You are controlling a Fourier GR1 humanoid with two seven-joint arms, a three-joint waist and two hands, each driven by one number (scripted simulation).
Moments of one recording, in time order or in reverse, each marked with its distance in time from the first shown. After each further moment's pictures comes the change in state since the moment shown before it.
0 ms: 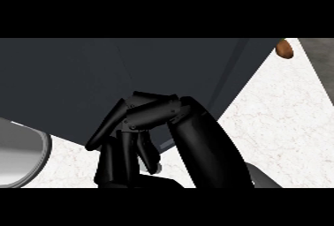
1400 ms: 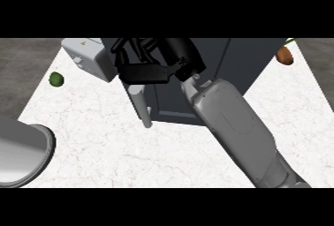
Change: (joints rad) left arm 0.007 0.025 0.190 0.060 0.114 -0.195 0.053; right arm -0.271 0.021 -0.257 0.758 -0.165 0.276 -0.480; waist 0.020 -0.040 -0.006
